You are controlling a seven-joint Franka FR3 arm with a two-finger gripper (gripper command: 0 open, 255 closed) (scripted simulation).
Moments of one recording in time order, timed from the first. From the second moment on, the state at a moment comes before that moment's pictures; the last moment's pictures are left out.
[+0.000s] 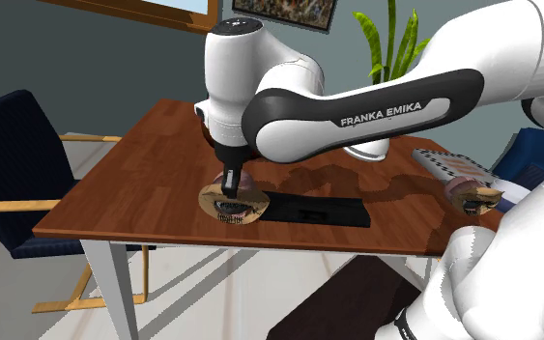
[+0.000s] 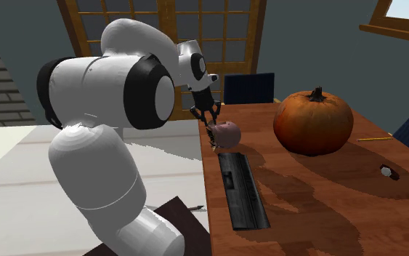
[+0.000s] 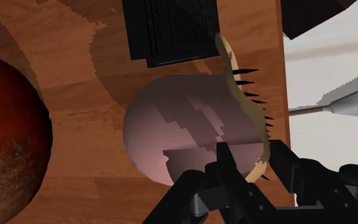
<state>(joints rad) 0.34 -0.10 0.29 -2.07 -0.27 1.98 -0.12</state>
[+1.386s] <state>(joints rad) 0.34 -0.12 0.29 -1.94 -0.25 1.82 -0.17</state>
